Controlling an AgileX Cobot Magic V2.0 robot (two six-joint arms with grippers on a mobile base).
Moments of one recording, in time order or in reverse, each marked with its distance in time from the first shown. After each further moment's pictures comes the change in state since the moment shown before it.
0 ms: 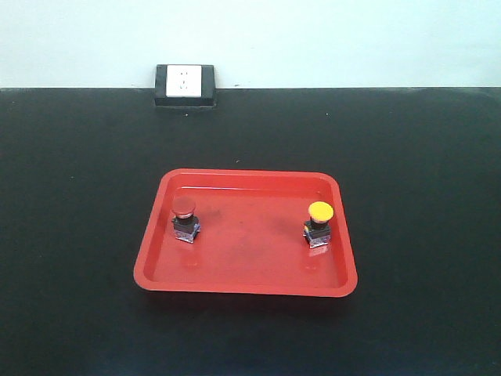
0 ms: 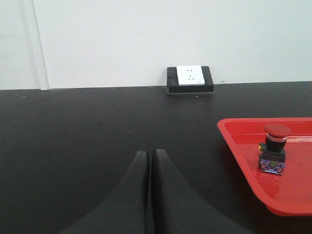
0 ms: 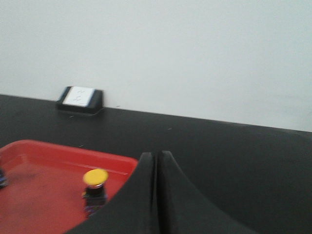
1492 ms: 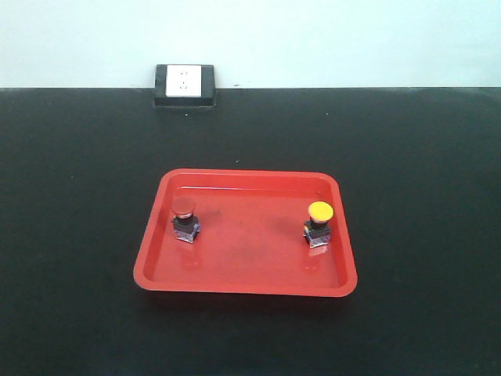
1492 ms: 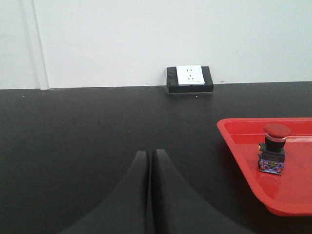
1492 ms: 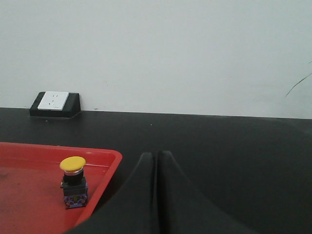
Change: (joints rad) left arm 0.000 0.000 0.000 0.000 0.001 -0.002; right arm -0.099 -0.152 0.271 0.048 -0.183 0.000
